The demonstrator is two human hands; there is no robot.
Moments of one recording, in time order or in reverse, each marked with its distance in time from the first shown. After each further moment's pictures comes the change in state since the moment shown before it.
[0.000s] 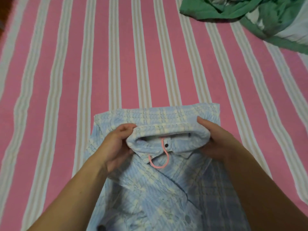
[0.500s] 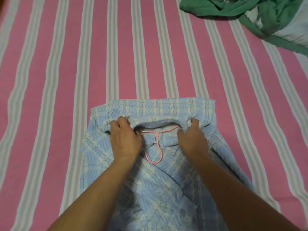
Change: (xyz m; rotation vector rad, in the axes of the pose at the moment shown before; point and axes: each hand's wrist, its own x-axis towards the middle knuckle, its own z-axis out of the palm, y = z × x) left_hand 0.013 -0.043 0.024 1.282 0.630 0.456; right_hand 0.027 0.056 0.025 -1.145 0.739 -0.342
